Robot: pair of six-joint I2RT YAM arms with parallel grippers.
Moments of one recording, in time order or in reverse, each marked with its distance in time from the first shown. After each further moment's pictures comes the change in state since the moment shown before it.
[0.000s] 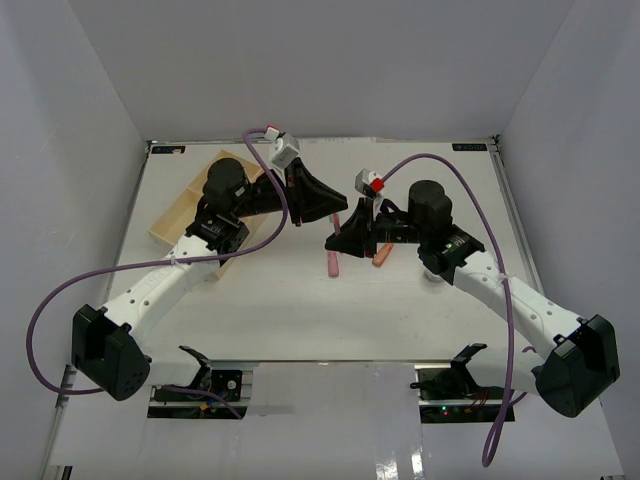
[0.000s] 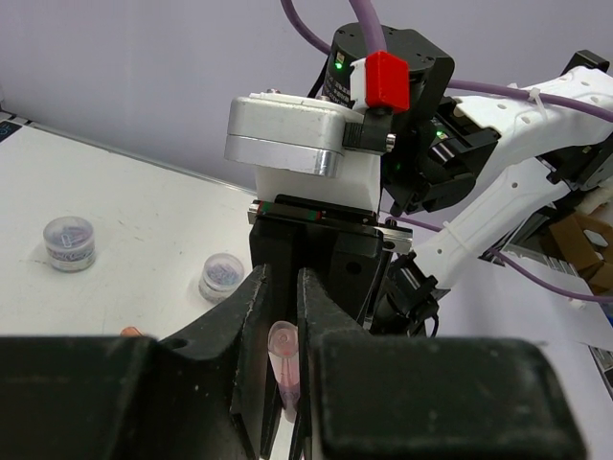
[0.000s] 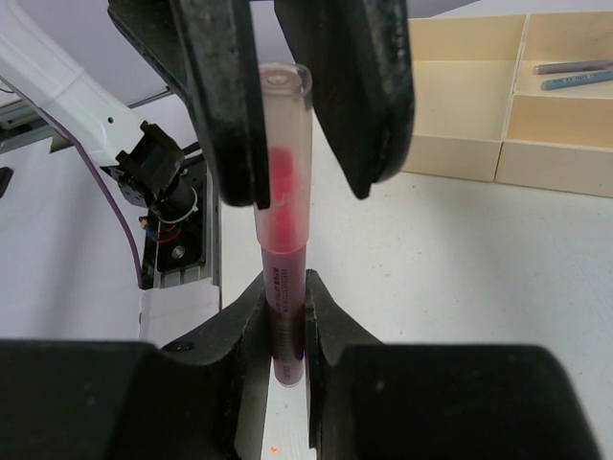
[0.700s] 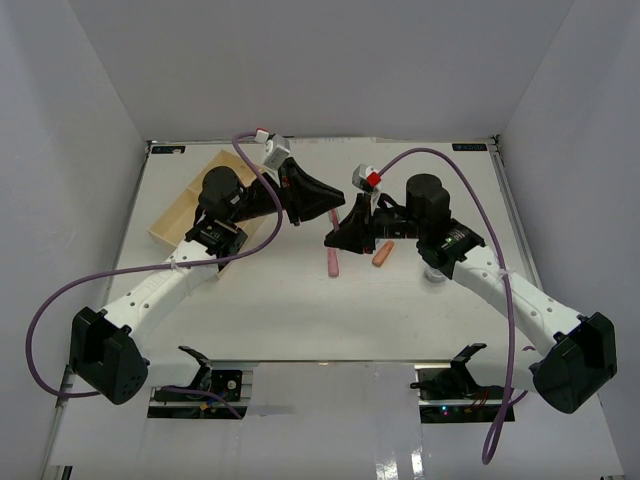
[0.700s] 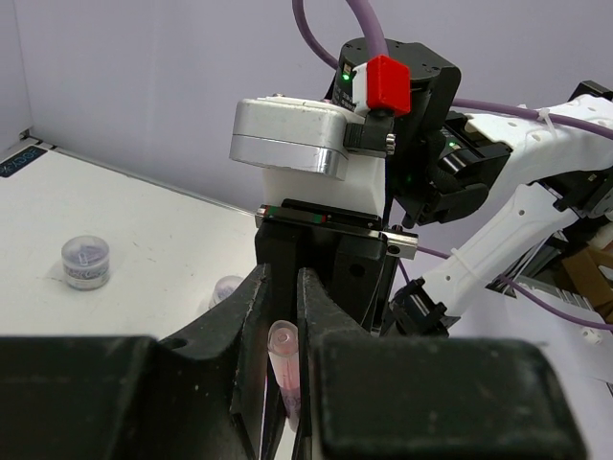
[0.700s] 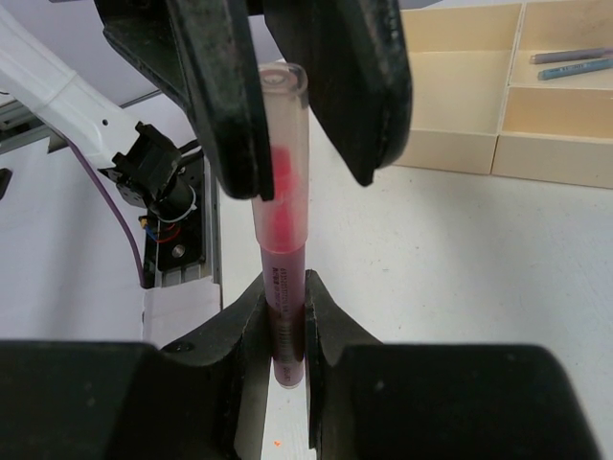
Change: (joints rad) left arm 0.003 -0.021 -0.069 0.117 -0.043 -0.053; right arm -0.005 0.021 0.062 -0.071 0.018 -0.008
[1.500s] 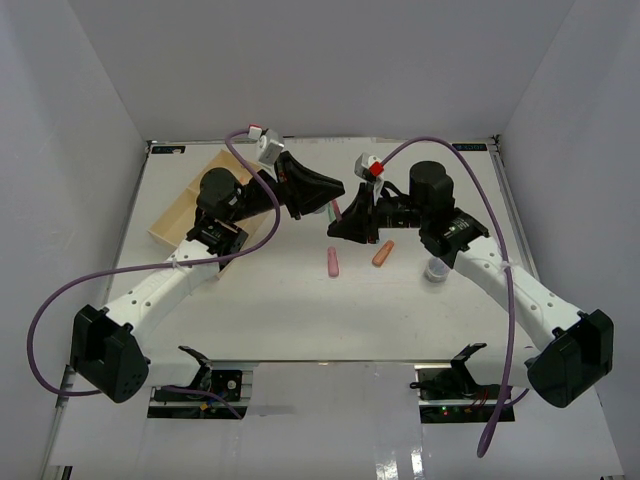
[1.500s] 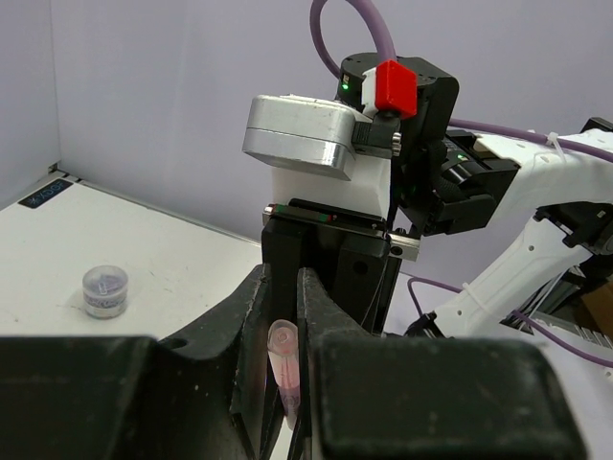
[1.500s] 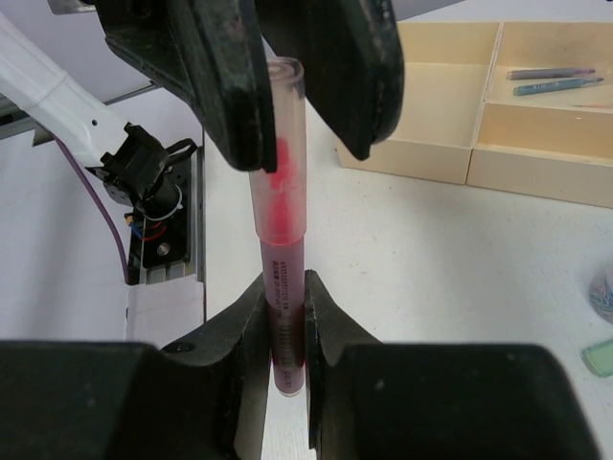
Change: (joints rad) left arm -0.001 0.010 -0.006 0.082 -0.060 -0.038; right arm -0.041 0.035 0.098 -0.081 -0.037 -0.068
